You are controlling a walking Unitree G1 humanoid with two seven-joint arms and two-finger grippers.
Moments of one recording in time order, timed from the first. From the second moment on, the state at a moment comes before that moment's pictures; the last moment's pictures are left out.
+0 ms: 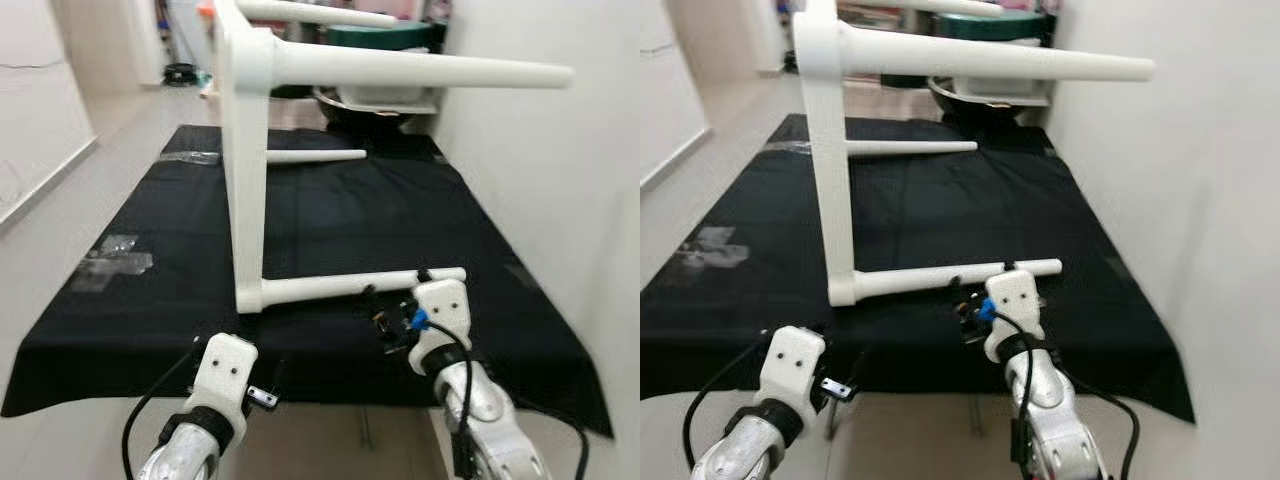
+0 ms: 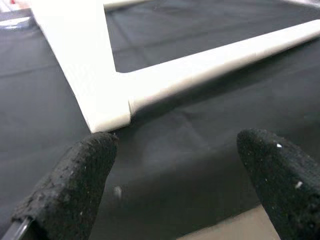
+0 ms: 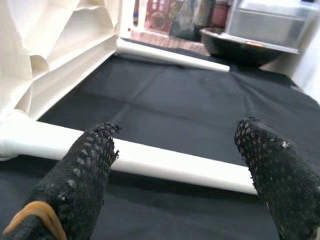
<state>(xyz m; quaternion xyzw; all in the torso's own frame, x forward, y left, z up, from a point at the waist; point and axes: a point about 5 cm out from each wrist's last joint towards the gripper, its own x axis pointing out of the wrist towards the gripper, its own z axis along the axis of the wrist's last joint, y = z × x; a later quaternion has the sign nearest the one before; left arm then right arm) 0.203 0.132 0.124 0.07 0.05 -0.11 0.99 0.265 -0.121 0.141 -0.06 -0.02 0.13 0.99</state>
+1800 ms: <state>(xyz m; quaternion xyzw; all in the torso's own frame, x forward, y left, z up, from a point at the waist) 0.318 0.143 0.187 0.07 -0.09 -0.05 0.99 0.346 -0.096 0.307 -0.49 -0.43 -0.17 0.74</state>
